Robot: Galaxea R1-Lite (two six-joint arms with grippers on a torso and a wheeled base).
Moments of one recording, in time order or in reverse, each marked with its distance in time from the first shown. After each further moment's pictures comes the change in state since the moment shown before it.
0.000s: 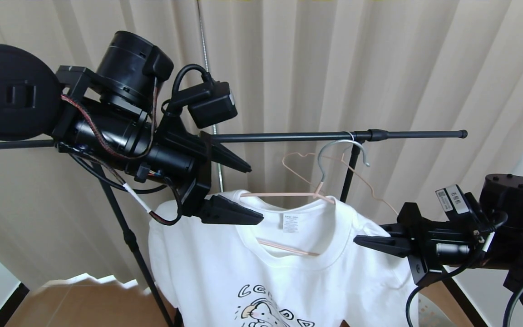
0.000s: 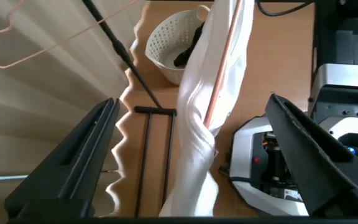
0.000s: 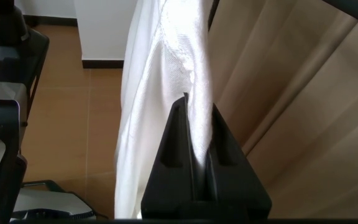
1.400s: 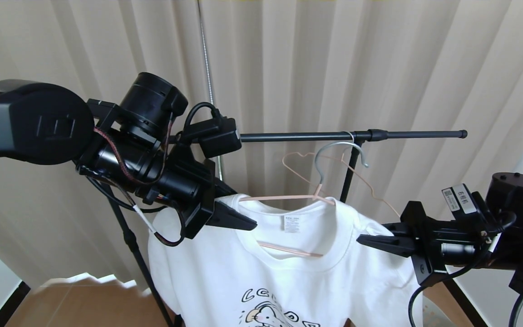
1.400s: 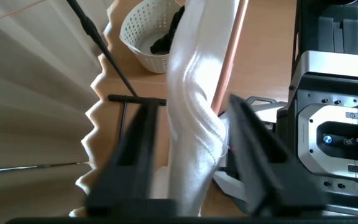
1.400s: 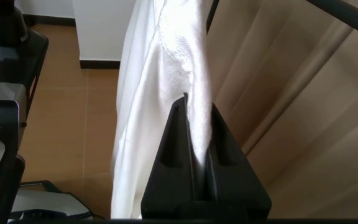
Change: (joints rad) left arm 0.010 0.030 0.092 -0.008 -0.014 0.000; right arm 0.001 -0.025 0.007 0.000 0.000 0.000
